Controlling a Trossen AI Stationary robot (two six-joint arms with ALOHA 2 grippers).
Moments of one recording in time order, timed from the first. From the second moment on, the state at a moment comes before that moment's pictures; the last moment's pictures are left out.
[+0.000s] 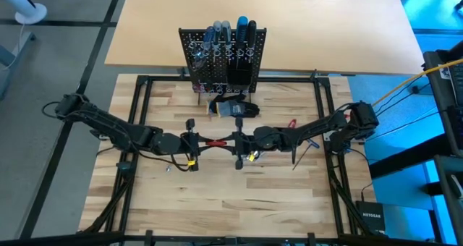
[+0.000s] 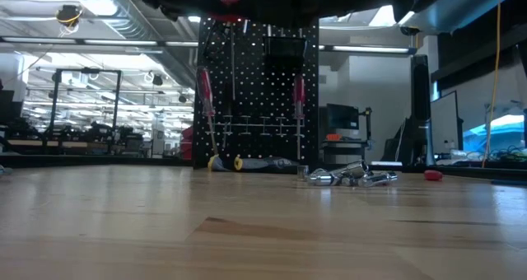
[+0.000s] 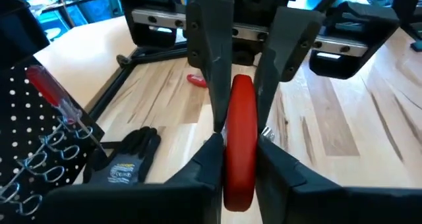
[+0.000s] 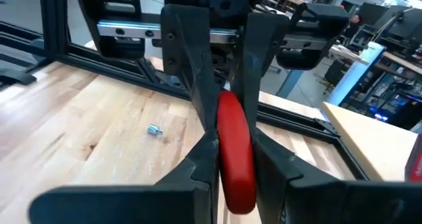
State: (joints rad) left arm -0.31 1.22 0.74 0.09 -0.55 0.04; right arm 0.16 1.70 0.96 0.59 0.18 -0.30
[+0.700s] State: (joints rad) left arm -0.16 1.31 0.74 0.43 -1.02 0.07; right arm 0.31 1.16 0.76 -0.09 0.67 -0.02
